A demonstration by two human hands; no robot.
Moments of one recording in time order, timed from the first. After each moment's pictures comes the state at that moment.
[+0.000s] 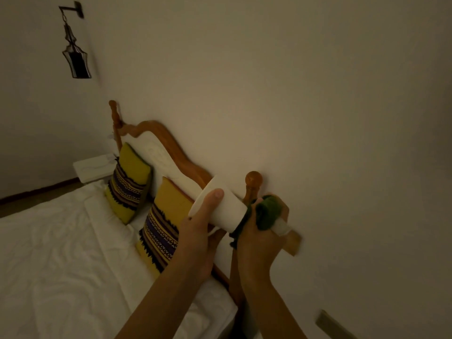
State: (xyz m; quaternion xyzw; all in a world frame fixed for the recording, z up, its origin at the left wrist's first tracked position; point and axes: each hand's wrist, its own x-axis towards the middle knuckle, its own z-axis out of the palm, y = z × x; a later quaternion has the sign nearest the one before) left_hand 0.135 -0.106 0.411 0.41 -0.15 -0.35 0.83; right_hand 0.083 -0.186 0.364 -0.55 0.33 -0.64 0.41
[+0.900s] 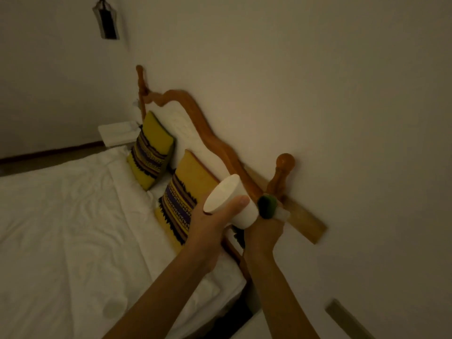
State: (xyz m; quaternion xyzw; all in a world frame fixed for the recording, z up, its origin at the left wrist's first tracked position) left_hand 0.168 -0.075 0.352 0.52 -0.20 -0.29 0.78; right_hand 0.128 -0.177 0.305 -0.54 0.42 -0.49 0.54
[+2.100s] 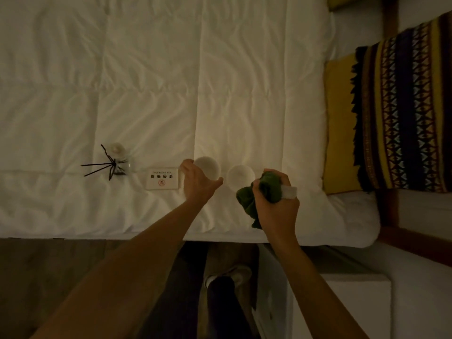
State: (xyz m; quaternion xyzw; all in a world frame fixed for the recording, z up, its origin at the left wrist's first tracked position) left_hand 0.416 0.220 -0.176 0.89 0.22 -0.19 0.35; right_hand 0.353 0.067 -0.039 -0.80 0.29 -0.03 0.53
